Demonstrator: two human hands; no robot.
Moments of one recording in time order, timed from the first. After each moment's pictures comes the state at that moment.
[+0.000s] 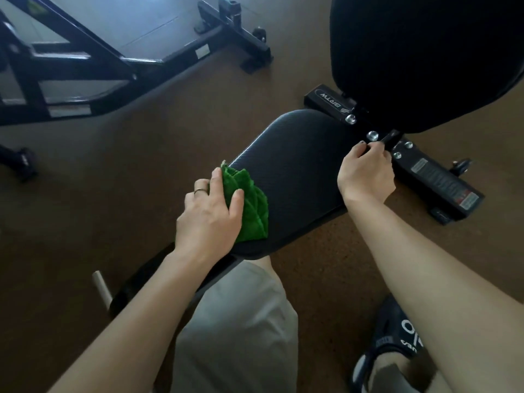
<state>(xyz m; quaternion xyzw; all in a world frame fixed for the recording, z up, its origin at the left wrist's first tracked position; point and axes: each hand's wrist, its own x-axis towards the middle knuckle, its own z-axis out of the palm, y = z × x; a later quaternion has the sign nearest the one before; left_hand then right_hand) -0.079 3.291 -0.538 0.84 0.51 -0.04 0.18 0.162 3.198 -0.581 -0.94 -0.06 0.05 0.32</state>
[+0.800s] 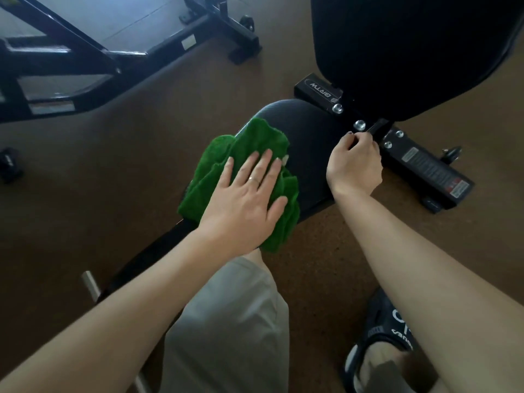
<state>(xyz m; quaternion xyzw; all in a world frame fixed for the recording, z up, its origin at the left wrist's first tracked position) -0.032 3.263 -0.539 0.97 0.23 -0.10 0.05 0.165 3.192 -0.586 -0.93 -0.05 0.06 0.37</state>
